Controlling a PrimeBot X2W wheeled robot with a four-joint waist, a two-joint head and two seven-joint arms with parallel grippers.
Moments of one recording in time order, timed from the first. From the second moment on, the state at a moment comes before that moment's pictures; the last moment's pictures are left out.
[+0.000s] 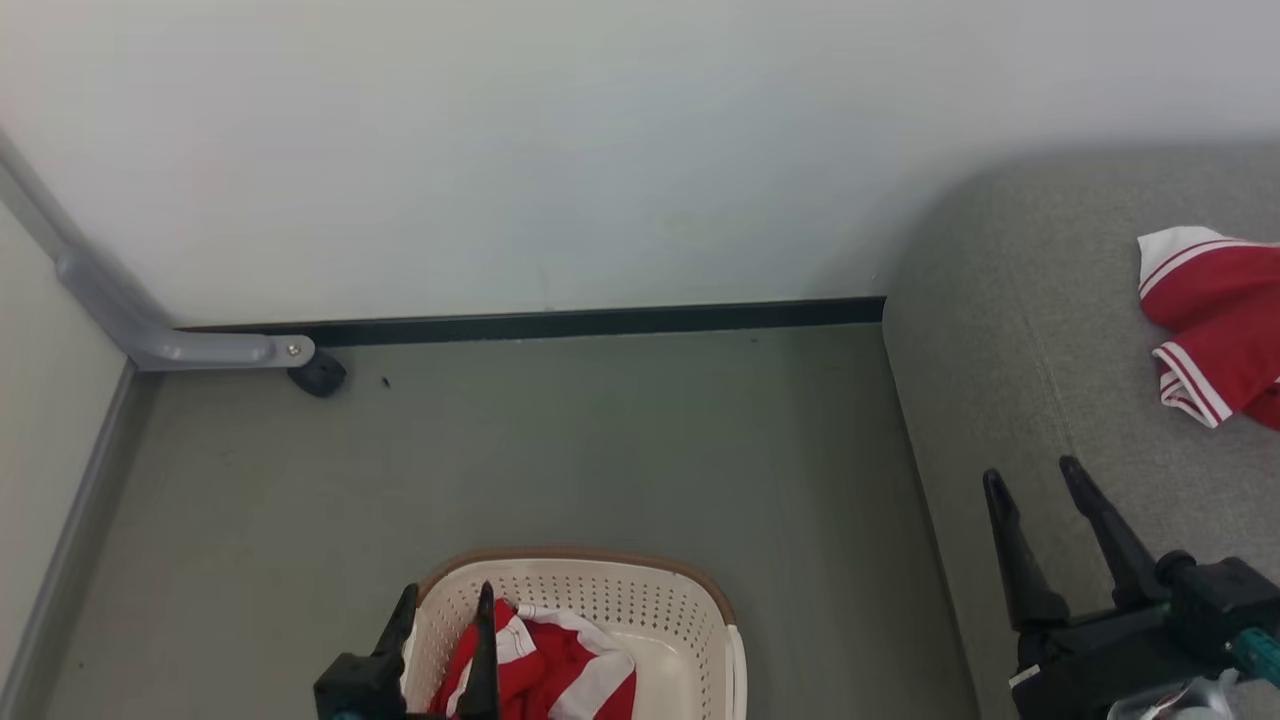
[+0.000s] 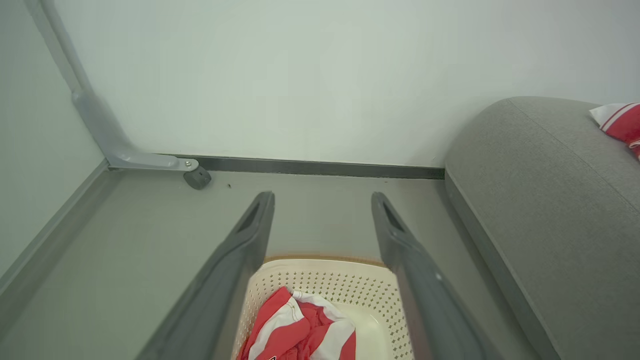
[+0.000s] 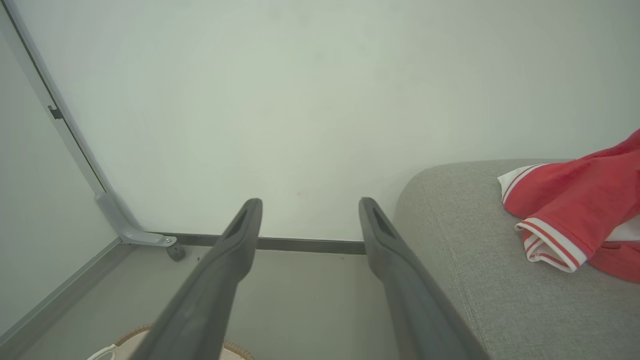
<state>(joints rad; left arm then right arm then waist) -0.13 0.08 -0.32 0.38 -0.40 0.12 -0.25 -0.14 -0.27 0.24 0.10 0.36 0.01 -0.18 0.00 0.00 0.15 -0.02</state>
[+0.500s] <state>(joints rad) -0.31 0.06 -0.38 0.61 -0.36 0.12 -0.18 -0.25 -0.30 0.21 -0.04 0.35 -0.01 -0.15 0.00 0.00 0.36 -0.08</state>
